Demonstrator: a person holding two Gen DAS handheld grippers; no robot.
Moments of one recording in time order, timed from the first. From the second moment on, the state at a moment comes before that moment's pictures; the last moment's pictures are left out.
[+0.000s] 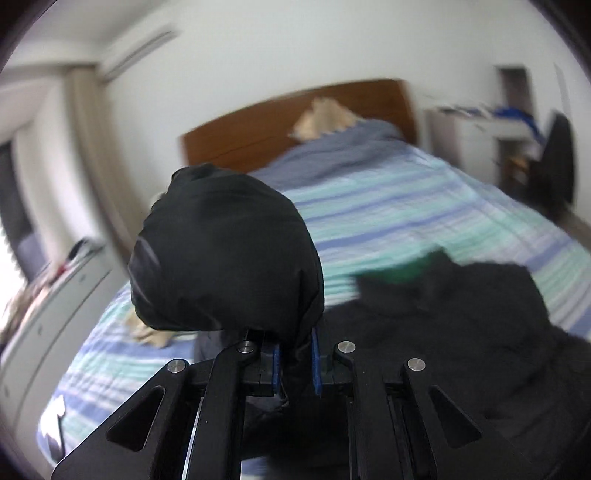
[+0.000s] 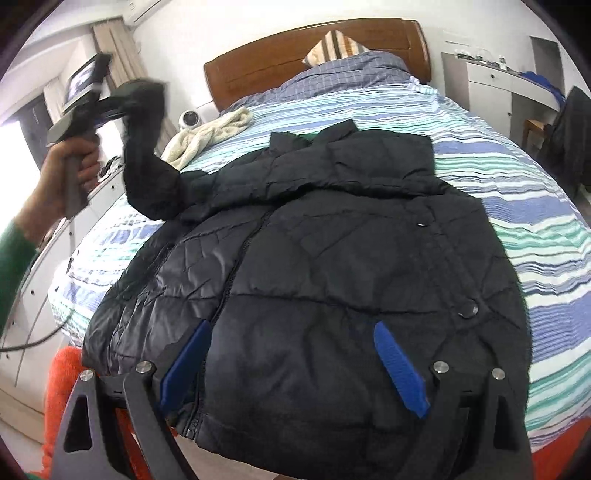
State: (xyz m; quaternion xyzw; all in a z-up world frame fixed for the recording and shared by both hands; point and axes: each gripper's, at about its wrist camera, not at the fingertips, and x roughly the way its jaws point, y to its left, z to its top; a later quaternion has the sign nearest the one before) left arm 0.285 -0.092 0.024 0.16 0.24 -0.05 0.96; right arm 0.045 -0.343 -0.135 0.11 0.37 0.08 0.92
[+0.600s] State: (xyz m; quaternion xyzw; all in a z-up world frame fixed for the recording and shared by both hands) left arm 0.204 -0.184 -0.103 0.30 0.31 -0.15 0.89; right arm 0.110 -0.436 -0.102 0.20 0.33 0.06 0.92
